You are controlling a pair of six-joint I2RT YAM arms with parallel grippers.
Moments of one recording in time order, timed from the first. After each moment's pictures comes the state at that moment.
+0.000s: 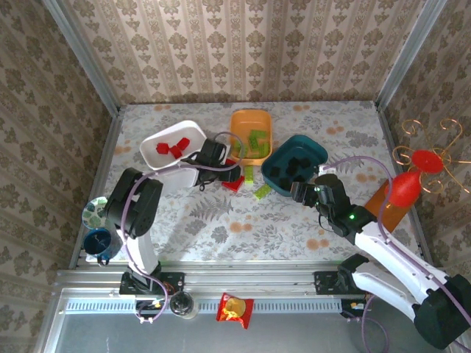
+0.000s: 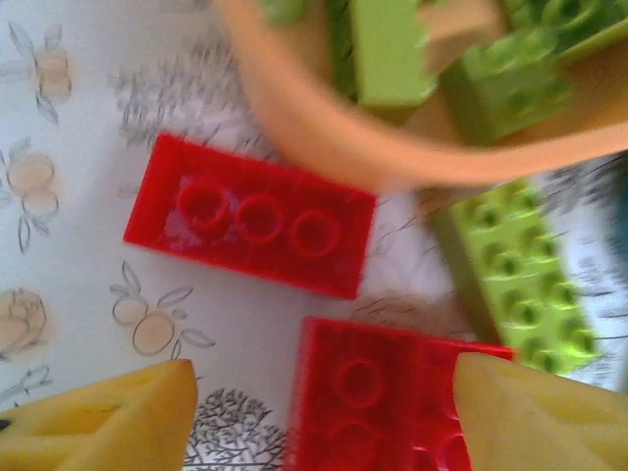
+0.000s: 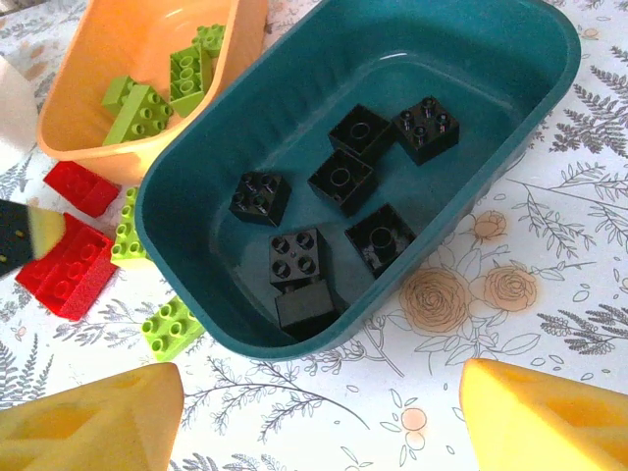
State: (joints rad) left arm -0.58 1.84 1.08 -0.15 0.08 -0.26; right arm 0.47 0.86 0.54 -0.31 0.23 0.51
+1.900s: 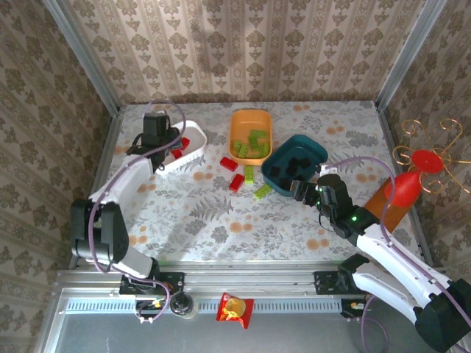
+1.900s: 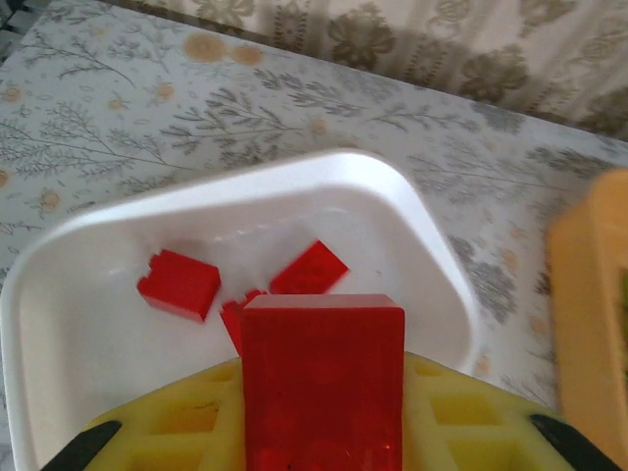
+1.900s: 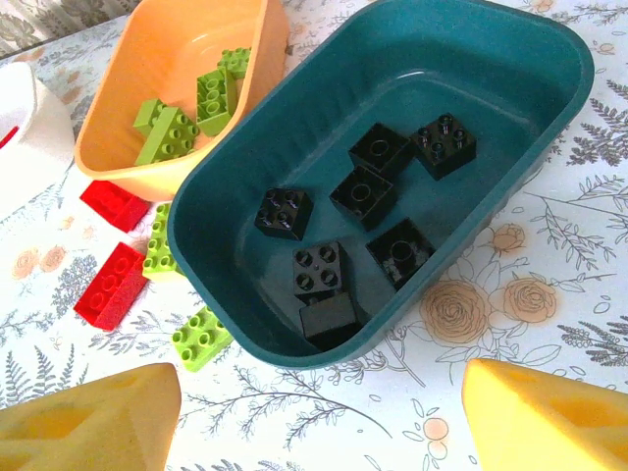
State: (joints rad) left arm -0.21 1.56 1.16 -0.24 -0.12 -0.34; right arm 0.47 0.84 0.54 -0.30 0.21 0.53
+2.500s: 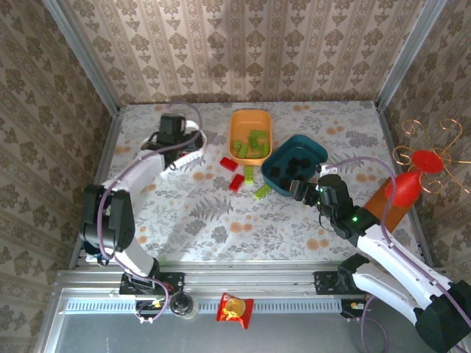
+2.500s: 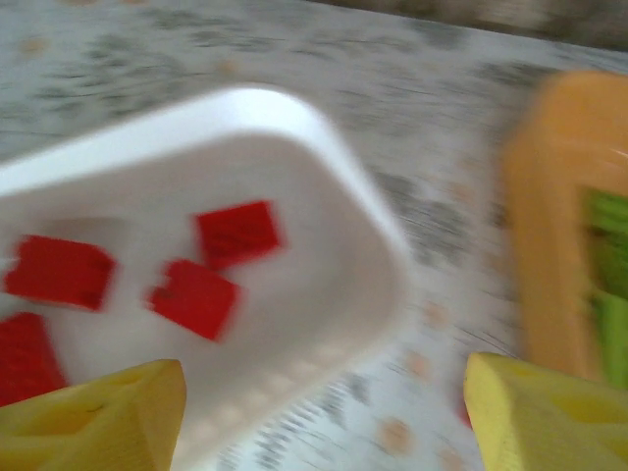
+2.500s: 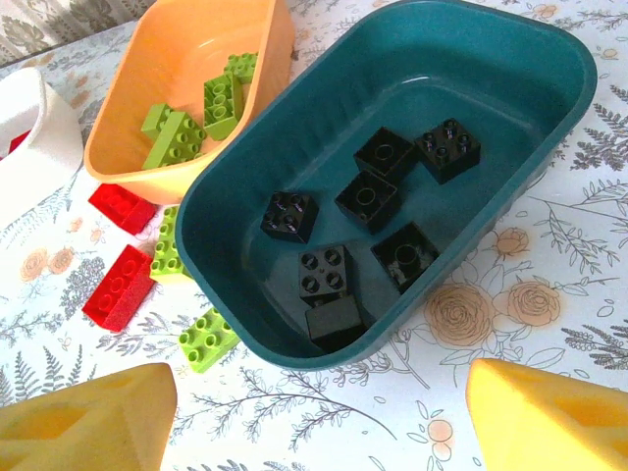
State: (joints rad) left arm -0.37 1.60 1.16 -0.24 -0.06 -0.30; right arm 0.47 0.83 0.54 -0.30 0.21 0.53
